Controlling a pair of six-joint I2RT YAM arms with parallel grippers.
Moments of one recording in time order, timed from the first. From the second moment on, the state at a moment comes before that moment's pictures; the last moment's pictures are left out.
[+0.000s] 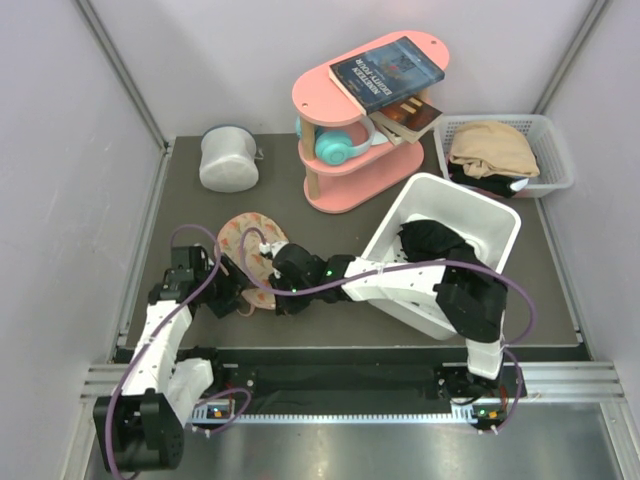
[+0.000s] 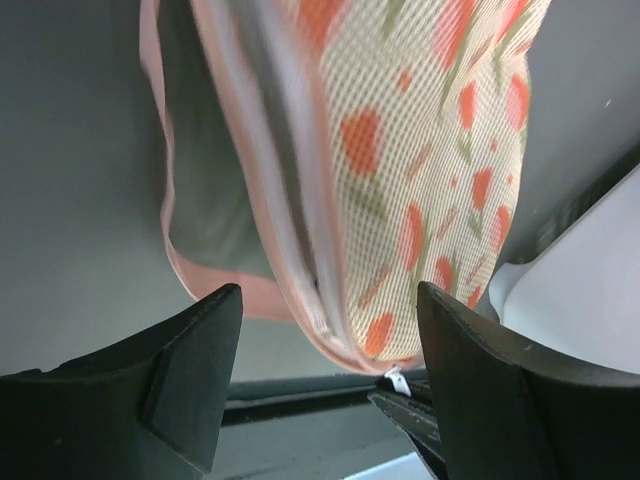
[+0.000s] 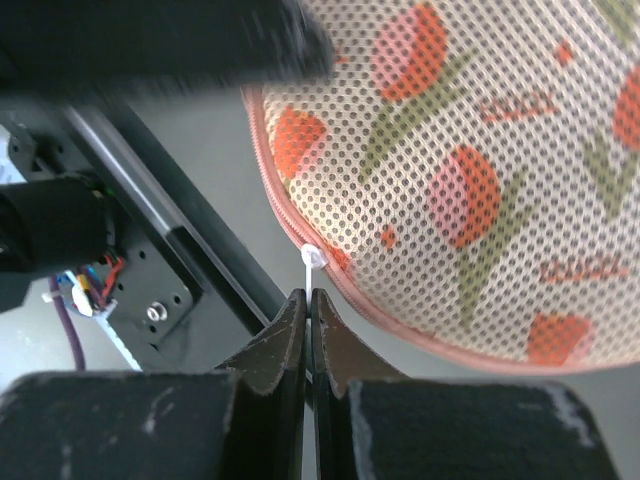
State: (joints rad) left arm 0.06 0.89 0.53 -0.65 0.35 -0.74; right arm 1.18 1.87 1.33 -0.29 -0.11 0.57
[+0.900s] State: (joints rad) left arm 0.06 0.99 0.49 -0.62 0.40 -0.78; right arm 1.19 1.97 1.42 -0.30 -0.16 0.54
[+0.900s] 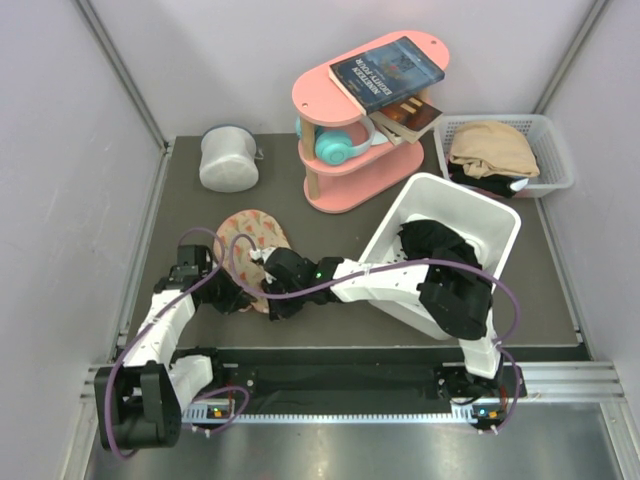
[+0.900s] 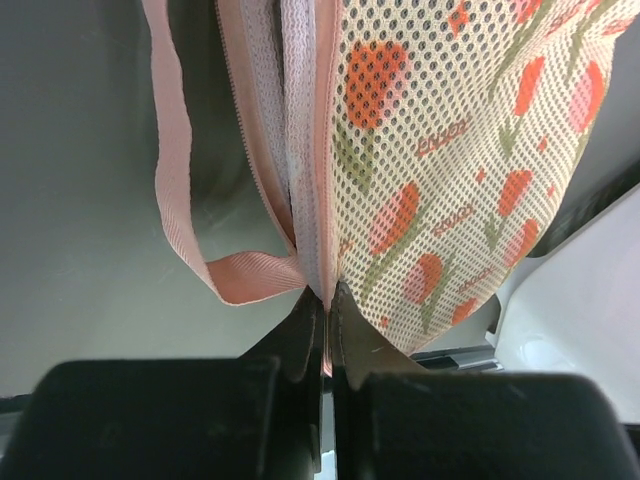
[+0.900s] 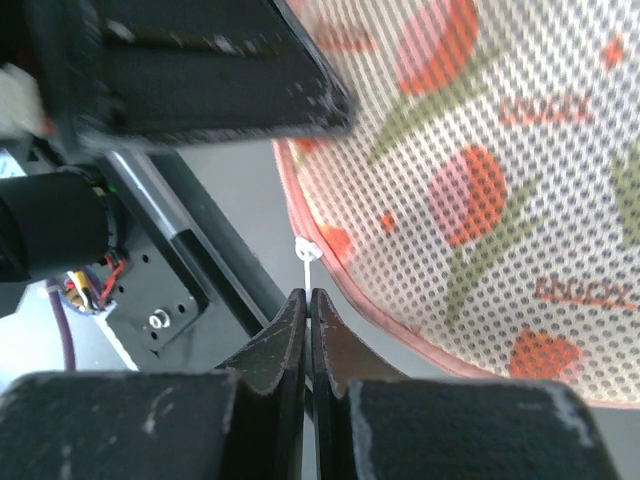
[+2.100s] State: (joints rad) left arm 0.06 1.31 0.79 -0.63 0.33 -0.55; right arm 1.13 1.85 1.25 -0.29 -0.10 0.53
